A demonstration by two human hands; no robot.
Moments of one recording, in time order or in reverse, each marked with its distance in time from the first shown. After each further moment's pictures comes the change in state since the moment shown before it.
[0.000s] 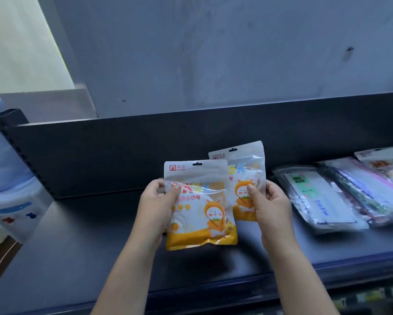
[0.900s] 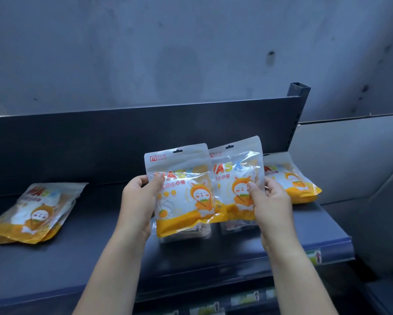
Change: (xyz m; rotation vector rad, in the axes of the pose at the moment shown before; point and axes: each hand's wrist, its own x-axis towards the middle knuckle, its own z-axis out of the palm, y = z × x) left_hand -0.073 0.006 0.343 -0.170 0.067 -0.073; right_hand 0.129 -0.099 -0.325 -0.124 0.039 -0.008
